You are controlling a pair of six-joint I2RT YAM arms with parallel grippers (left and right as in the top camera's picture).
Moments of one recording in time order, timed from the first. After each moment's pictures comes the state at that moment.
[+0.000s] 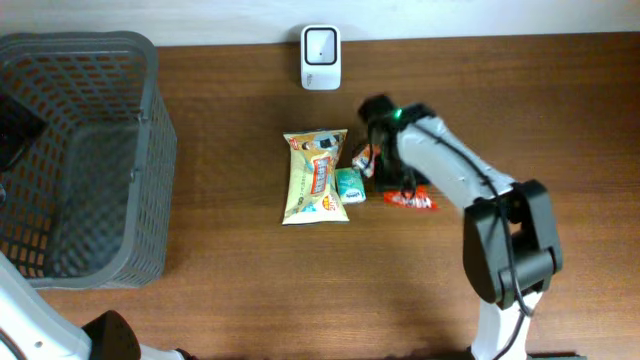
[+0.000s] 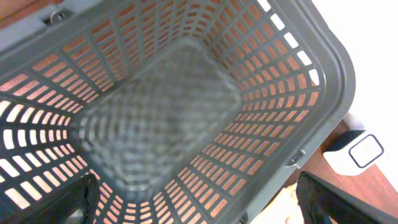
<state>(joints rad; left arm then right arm) 0.53 1.68 2.41 -1.69 0.08 -0.41 0.35 2.04 1.62 -1.17 0.16 0.48</state>
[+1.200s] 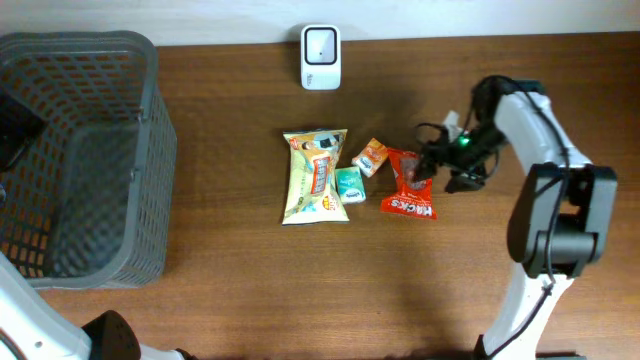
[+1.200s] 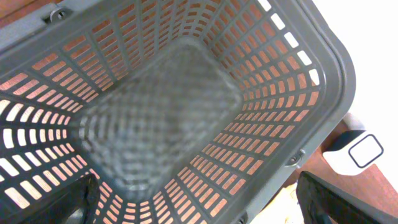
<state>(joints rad) 0.53 1.68 2.41 -1.69 0.08 -0.41 -0.04 2.14 1.68 -1.32 -0.42 0.00</state>
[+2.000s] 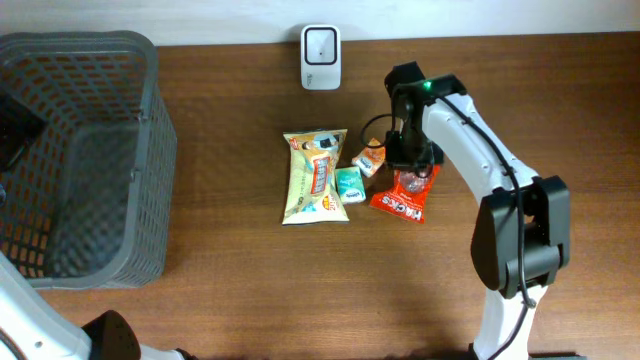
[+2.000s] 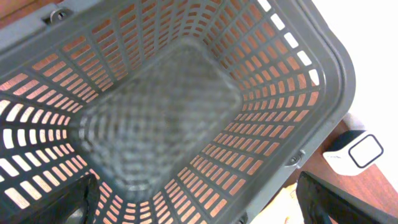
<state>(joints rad) 0.53 1.68 2.41 -1.69 0.08 -0.41 0.26 2.08 1.71 -1.19 0.04 0.37</state>
